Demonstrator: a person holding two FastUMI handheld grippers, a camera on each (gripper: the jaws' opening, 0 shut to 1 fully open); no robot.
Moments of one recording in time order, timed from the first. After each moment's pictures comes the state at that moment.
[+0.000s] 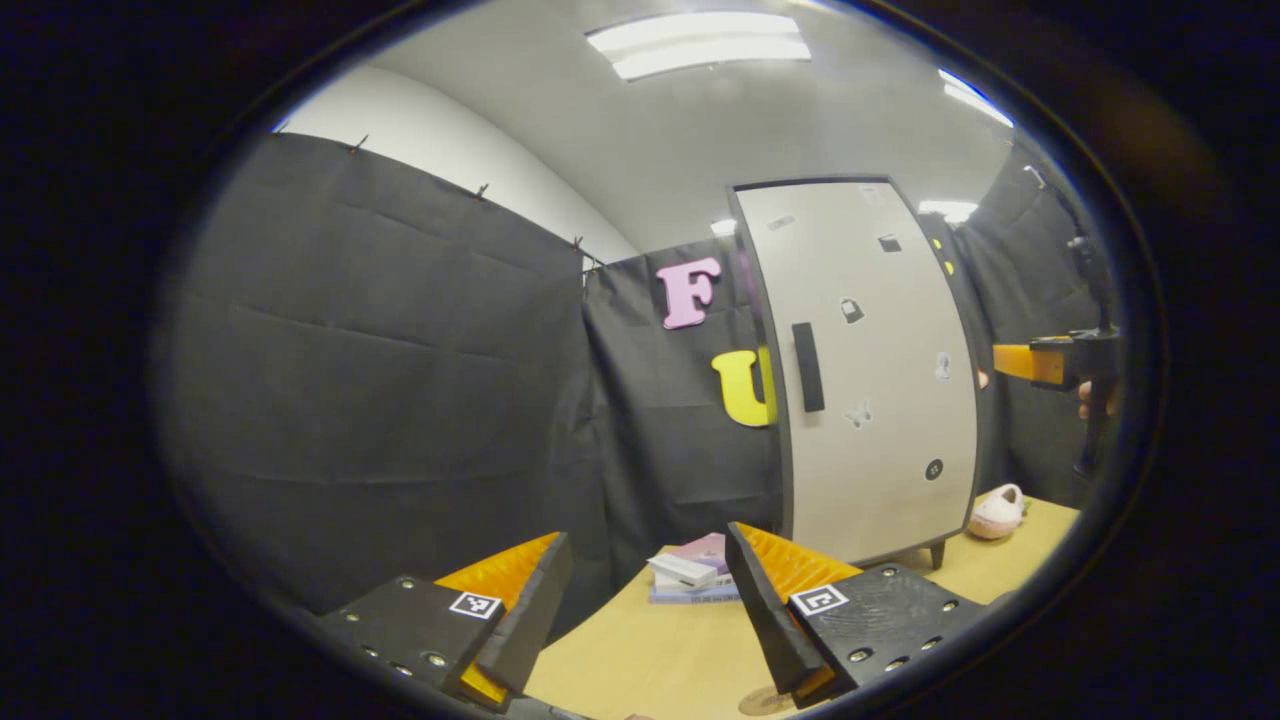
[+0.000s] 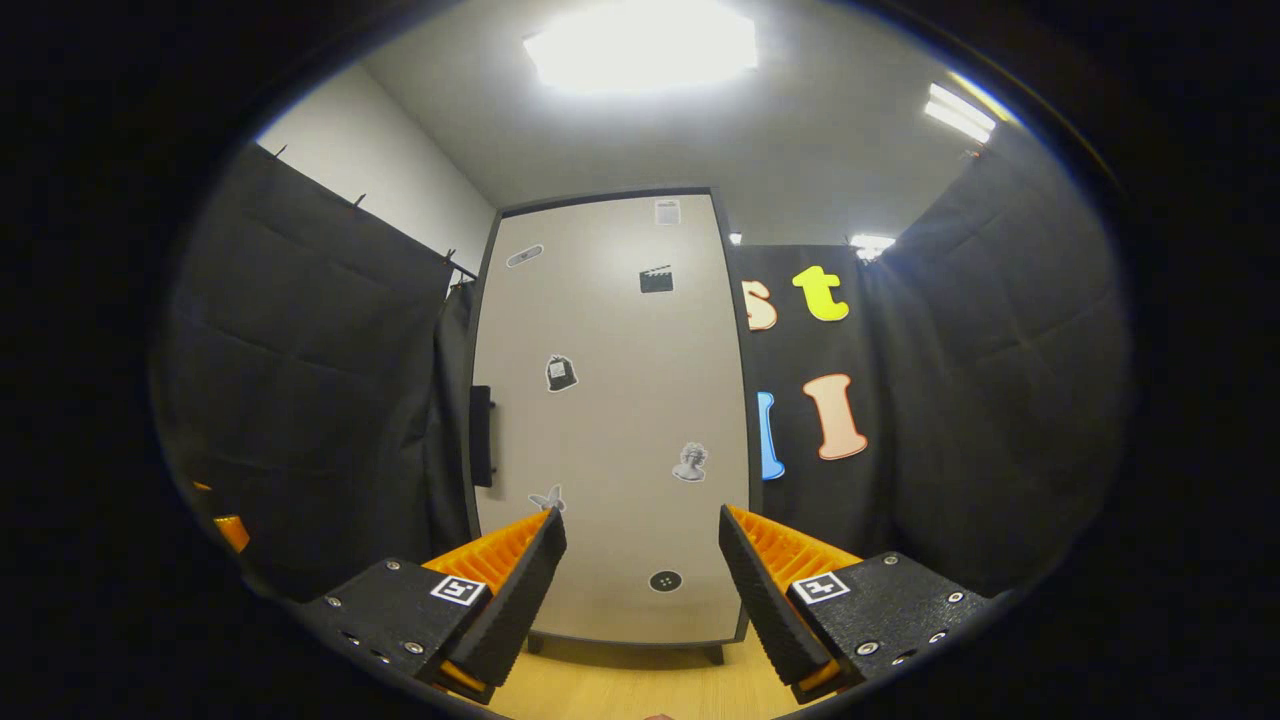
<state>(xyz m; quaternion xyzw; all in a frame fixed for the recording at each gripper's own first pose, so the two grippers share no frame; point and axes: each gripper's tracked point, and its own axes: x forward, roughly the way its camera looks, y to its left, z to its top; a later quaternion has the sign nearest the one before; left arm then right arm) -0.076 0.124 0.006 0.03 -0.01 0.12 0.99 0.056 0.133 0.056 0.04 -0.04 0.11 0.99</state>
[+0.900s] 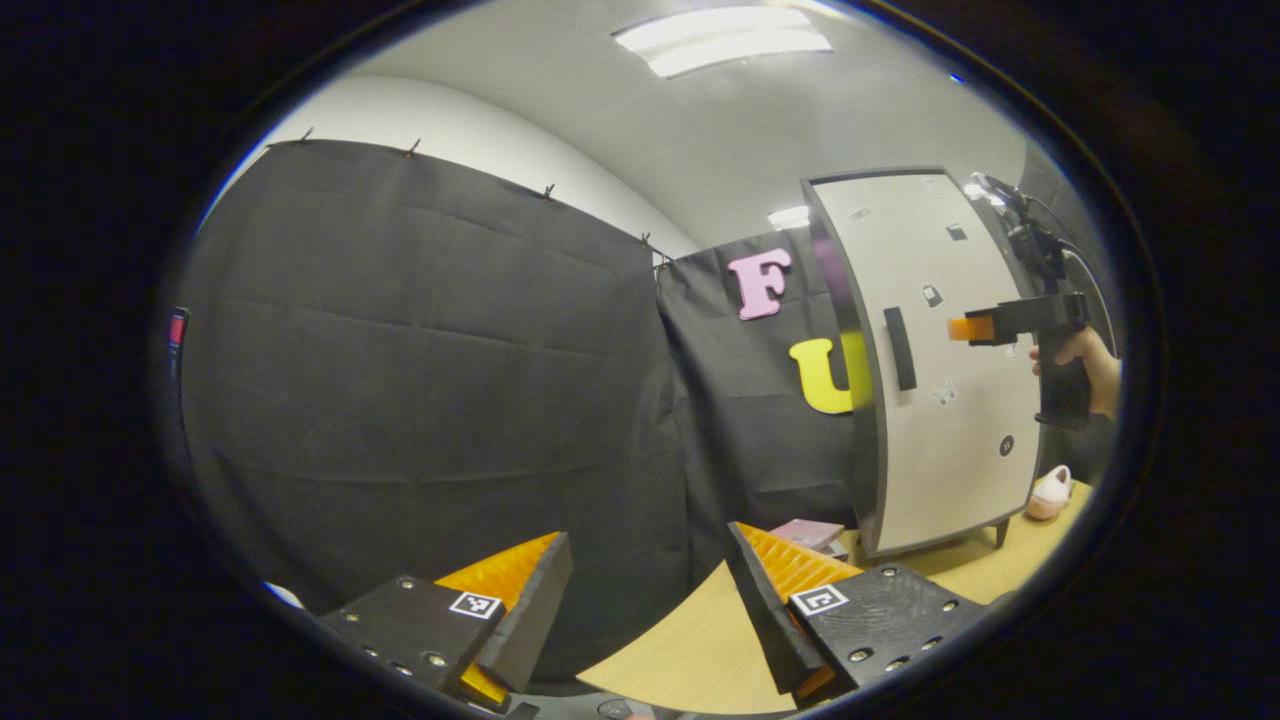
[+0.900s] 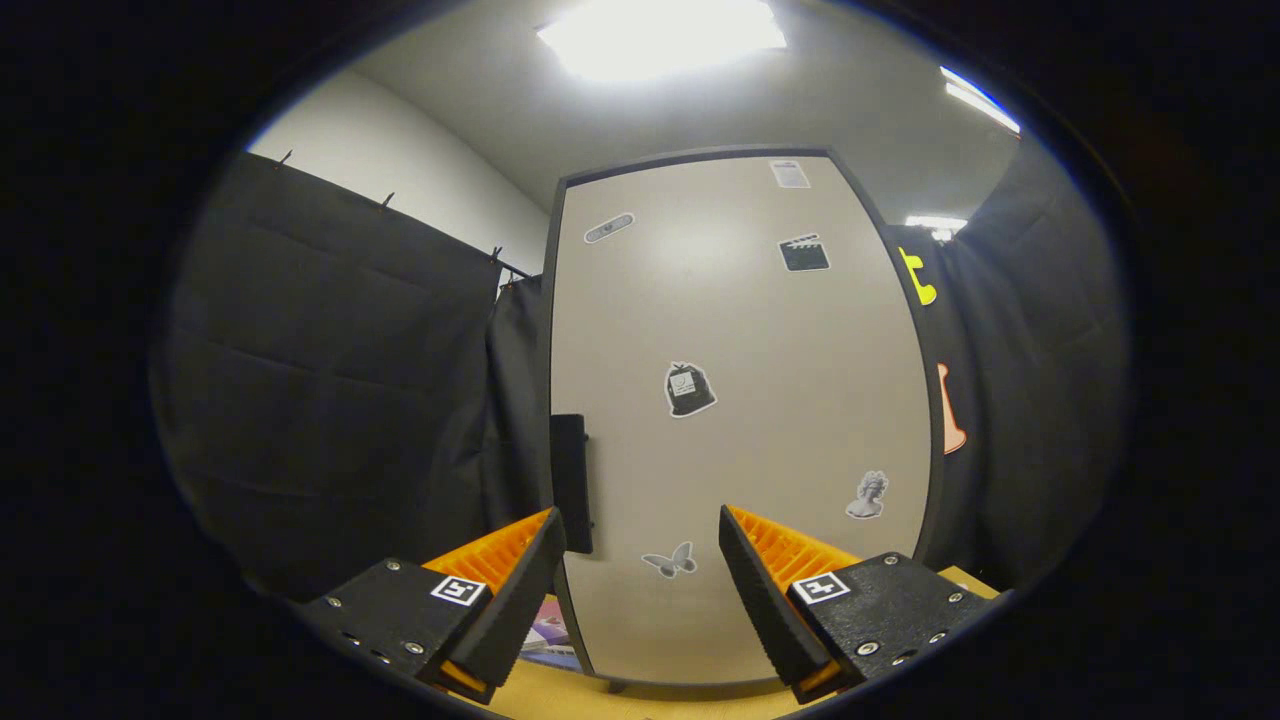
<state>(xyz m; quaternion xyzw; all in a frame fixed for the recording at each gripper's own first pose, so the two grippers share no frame) -0.126 0.217 -0.008 0.03 0.00 0.21 0.98 0.140 0.275 0.082 0.04 -0.02 0.19 0.98</state>
